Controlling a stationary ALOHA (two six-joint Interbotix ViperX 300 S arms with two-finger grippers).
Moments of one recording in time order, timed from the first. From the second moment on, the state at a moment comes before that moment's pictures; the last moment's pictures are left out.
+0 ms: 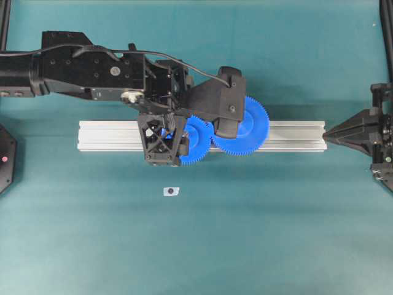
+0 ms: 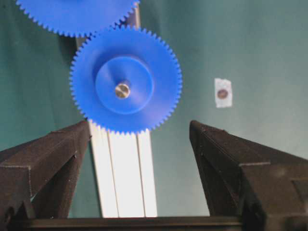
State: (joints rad) left arm 0.05 0.11 0.01 0.02 1.13 0.13; right arm -0.08 -1.04 1.31 0.03 0.22 0.16
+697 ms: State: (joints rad) left arm 0.05 0.12 0.01 0.02 1.13 0.13; right arm -0.08 -1.04 1.31 0.03 0.22 0.16
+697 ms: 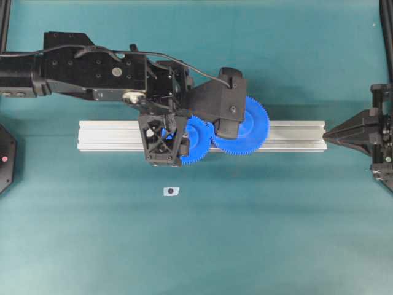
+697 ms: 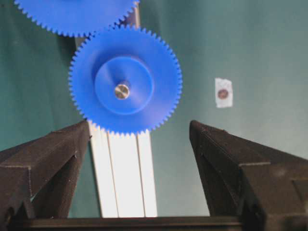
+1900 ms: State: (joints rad) left arm 0.07 0.13 0.00 0.02 1.12 0.08; right arm -0.08 -1.06 1.33 0.03 0.22 0.16
